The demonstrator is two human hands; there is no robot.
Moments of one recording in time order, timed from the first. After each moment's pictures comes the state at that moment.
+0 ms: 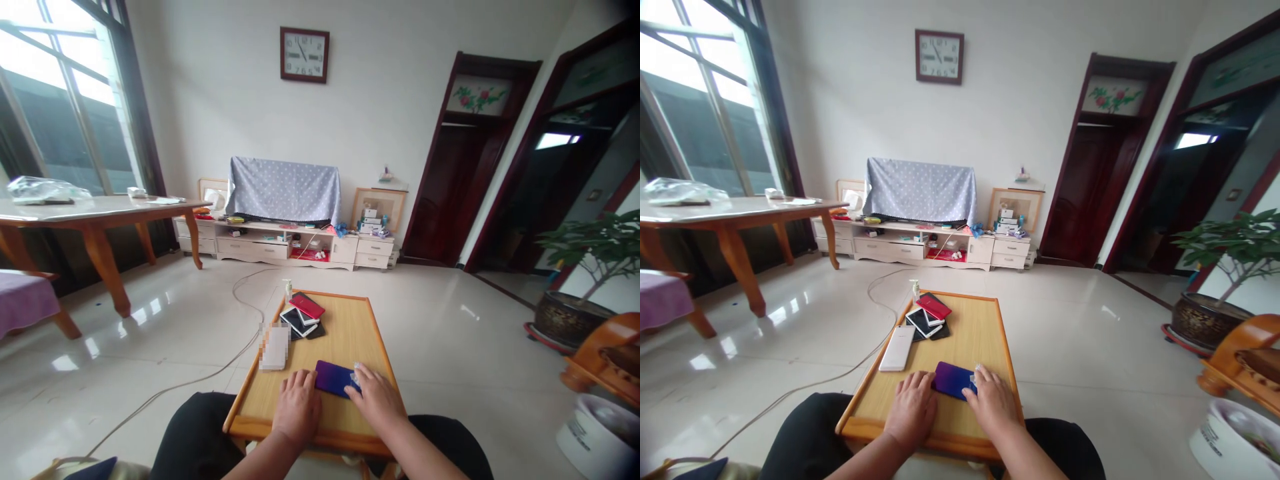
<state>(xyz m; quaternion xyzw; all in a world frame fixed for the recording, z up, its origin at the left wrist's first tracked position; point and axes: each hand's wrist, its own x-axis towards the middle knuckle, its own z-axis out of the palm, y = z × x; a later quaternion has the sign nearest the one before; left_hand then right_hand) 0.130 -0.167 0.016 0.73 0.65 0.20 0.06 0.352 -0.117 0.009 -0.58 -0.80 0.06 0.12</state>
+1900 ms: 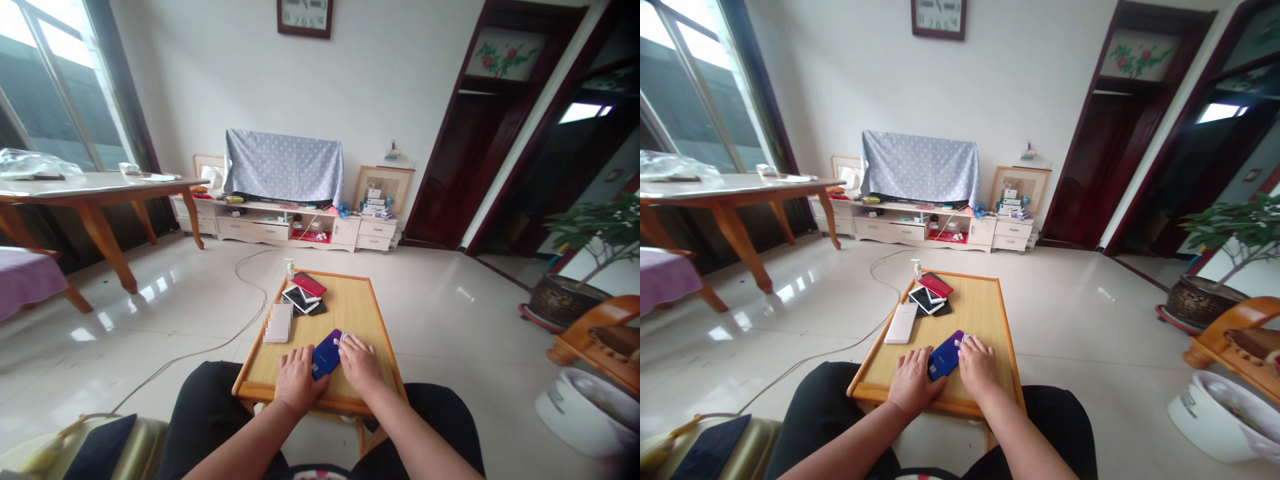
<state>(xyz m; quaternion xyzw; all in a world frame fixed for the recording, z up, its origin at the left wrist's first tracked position) 0.128 -0.169 0.007 0.70 0.69 0.20 0.07 0.311 -0.121 0.009 -0.56 -0.81 0.07 0.15</state>
